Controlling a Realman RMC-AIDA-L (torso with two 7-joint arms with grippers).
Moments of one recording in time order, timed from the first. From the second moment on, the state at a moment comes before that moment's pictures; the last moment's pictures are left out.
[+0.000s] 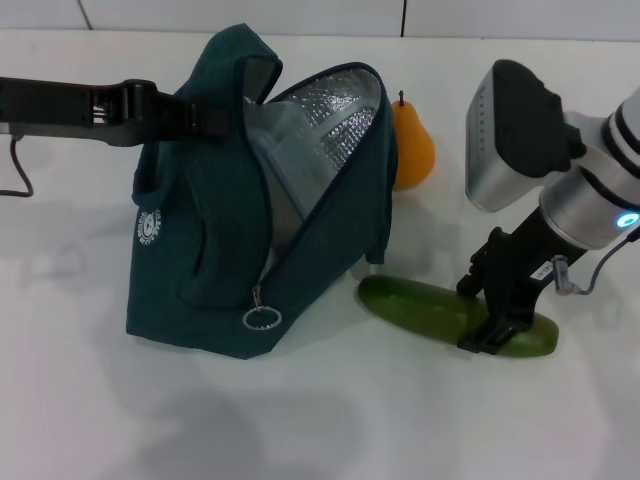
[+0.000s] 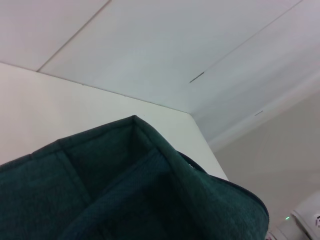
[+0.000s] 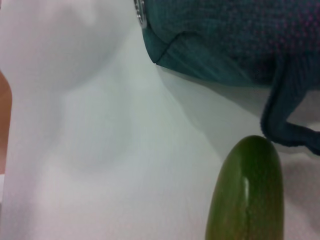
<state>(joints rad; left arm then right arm) -0.56 -1.97 0.69 0.99 1.98 1.80 -2.46 0.85 2.03 -1.61 -1.03 -2.34 -1.51 2.10</state>
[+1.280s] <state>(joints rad) -0.56 -1.97 0.69 0.99 1.99 1.80 -2.45 0.85 2.02 -1.65 -1.02 -2.32 -1.49 2.10</state>
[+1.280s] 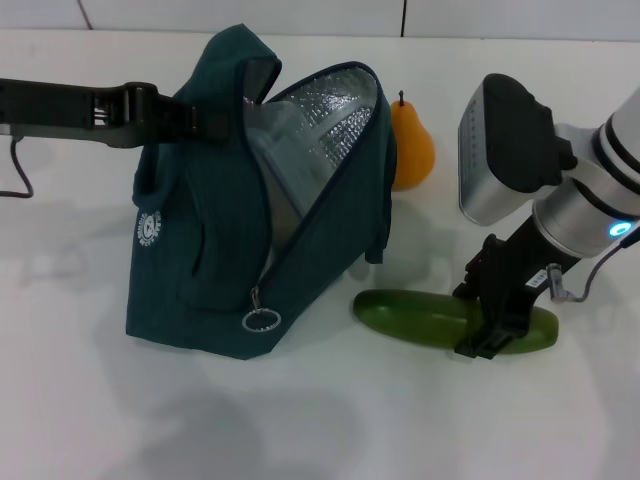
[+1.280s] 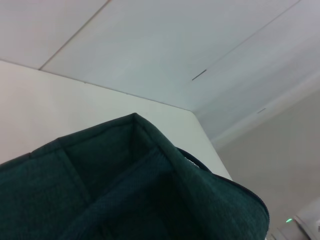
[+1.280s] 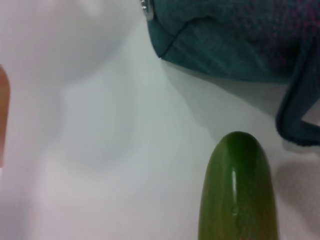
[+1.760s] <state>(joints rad) -0.56 -1.97 0.69 0.99 1.99 1.80 -2.45 0.81 2.02 -1.56 -1.16 -2.18 -1.75 2.03</state>
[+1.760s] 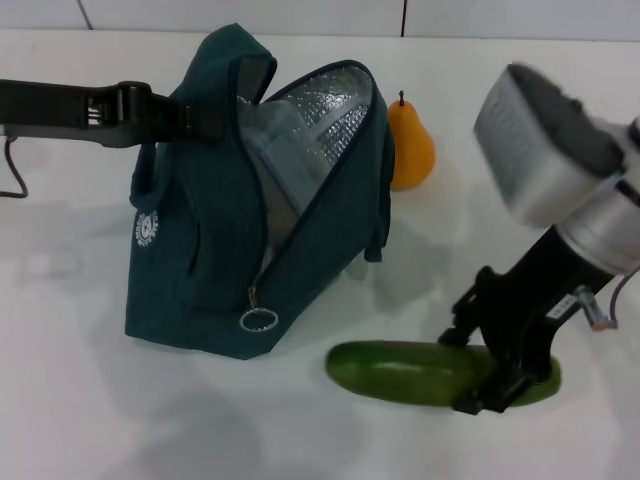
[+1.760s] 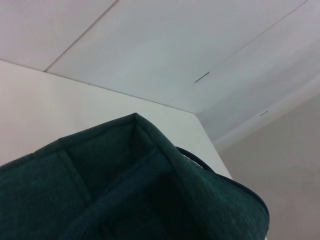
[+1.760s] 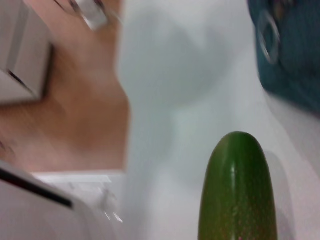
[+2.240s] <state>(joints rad) -0.56 -1.97 0.69 0.98 1.99 1.80 -2.46 0.80 2.01 -0.99 -0.94 -1.84 -1.93 1.88</state>
